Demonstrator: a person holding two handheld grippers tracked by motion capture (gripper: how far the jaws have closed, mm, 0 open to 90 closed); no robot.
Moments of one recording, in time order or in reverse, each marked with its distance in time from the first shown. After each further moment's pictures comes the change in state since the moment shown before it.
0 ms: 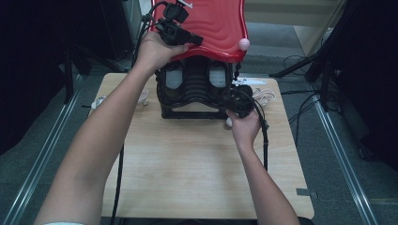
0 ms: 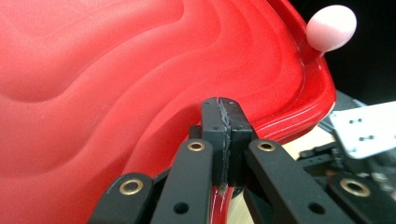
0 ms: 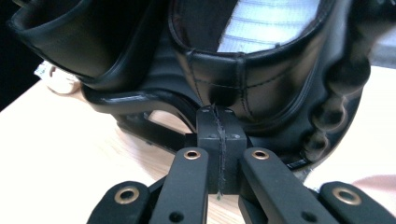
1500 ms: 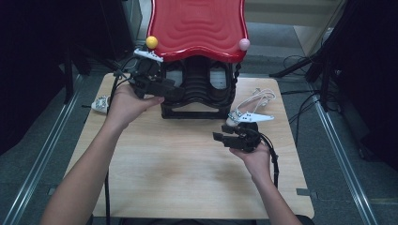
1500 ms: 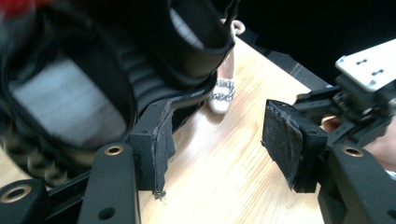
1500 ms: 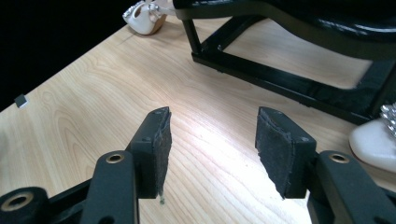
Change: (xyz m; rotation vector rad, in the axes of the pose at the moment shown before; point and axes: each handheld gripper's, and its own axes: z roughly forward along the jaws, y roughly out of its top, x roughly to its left) left arm -0.028 -0.139 -0.037 0.036 -0.046 -0.096; right arm 0.012 -0.088 -0.041 0.034 0.260 -0.072
